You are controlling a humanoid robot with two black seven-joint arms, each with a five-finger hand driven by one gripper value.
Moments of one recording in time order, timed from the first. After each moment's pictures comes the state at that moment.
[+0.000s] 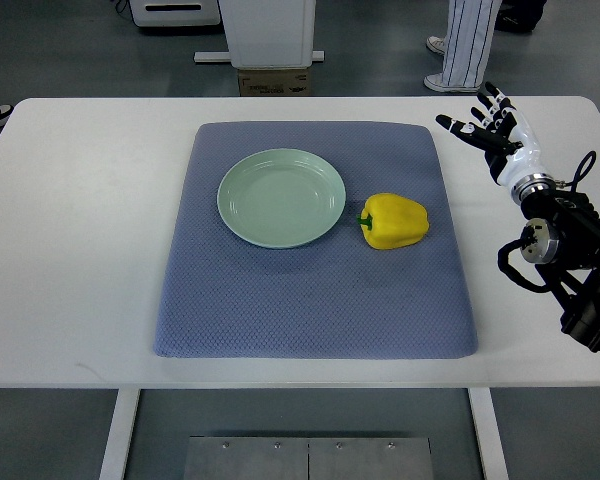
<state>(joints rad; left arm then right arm) 0.00 0.00 -0.11 -0.23 0.09 0.18 -0.17 0.79 -0.18 0.82 0.66 -0.47 -0.06 0.30</state>
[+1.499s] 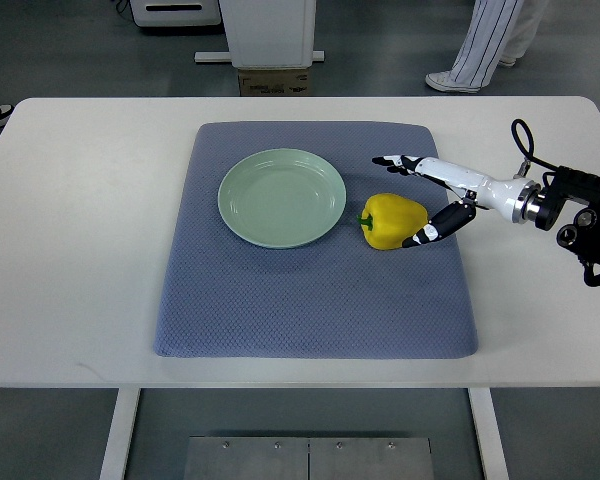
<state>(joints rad) 0.00 0.00 -0.11 -0.23 0.09 0.18 -0.17 1.08 -0.46 -0.05 0.86 -0.90 0.10 0.55</state>
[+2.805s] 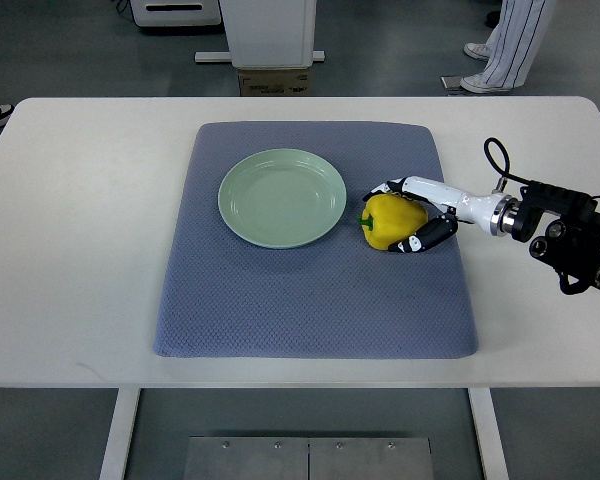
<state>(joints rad) 0.00 0.00 -0.11 -0.23 0.09 0.18 -0.17 1.07 -0.35 -0.09 0.75 -0.90 0.09 0.49</state>
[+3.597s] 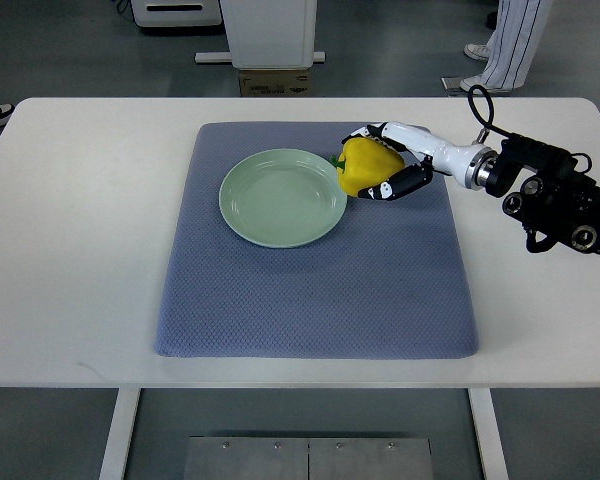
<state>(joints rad) 0.00 0.00 -0.11 -0.23 0.09 0.18 -0.17 1.17 -0.26 0.00 0.75 -0.88 0.05 0.36</state>
